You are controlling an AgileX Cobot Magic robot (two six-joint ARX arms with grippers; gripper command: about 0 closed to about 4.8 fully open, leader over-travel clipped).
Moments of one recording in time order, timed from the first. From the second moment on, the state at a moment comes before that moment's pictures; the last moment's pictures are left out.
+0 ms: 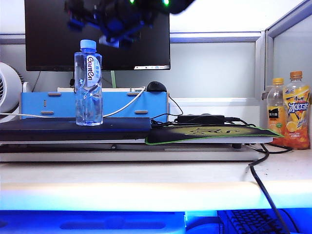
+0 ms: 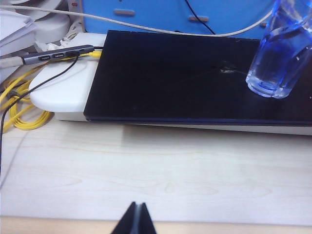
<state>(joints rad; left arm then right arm) 0.03 0.02 0.01 -0.15 0.07 -0.04 0.75 2.07 1.73 0.38 -0.09 0.10</state>
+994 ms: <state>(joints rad) 0.03 0.02 0.01 -0.15 0.07 -0.04 0.58 1.23 1.55 -0.39 0.44 -0.19</state>
